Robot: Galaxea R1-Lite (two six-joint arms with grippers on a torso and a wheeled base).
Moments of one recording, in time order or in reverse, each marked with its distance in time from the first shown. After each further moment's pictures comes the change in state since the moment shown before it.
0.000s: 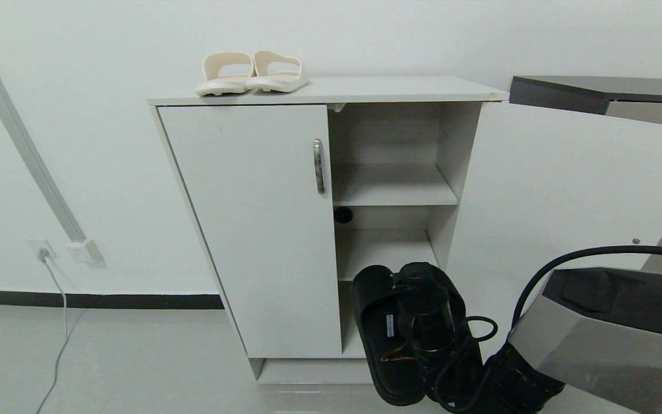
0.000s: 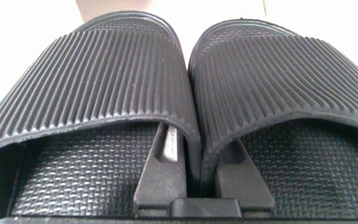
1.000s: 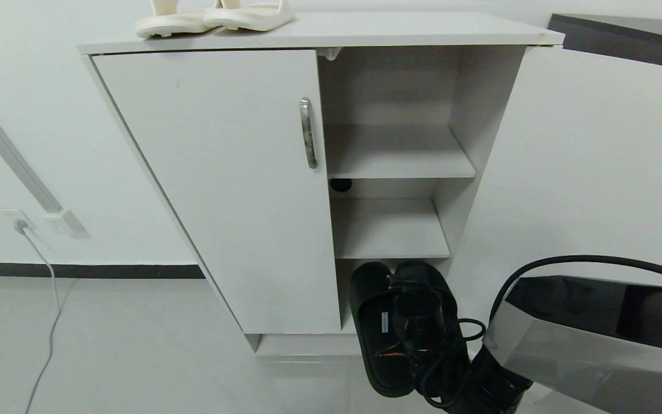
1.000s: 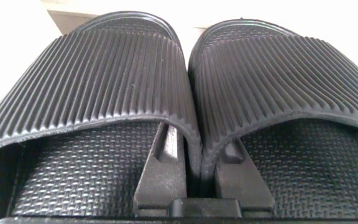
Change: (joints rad) left arm 0.000 0.000 0.000 0.000 0.004 -0.003; right arm -0.011 0.104 -0.062 -0.112 -0.003 -0.021
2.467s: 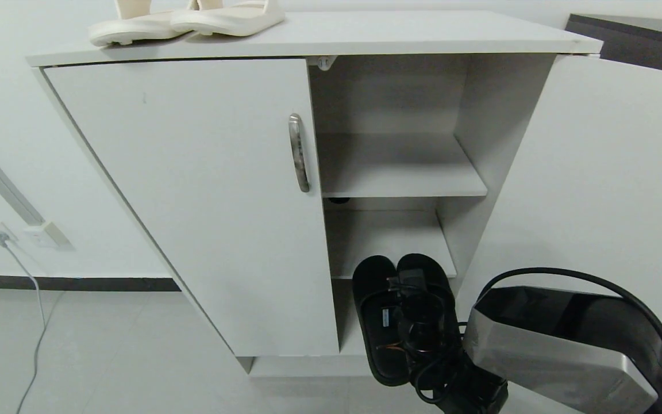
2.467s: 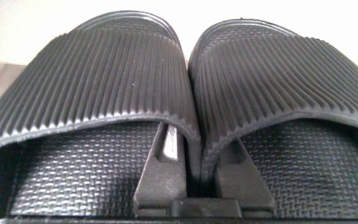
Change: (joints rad) left arm 0.000 0.000 0.000 -0.001 -0.002 0.001; right arm -0.049 0.138 -0.066 -0.215 -0.006 -0.124
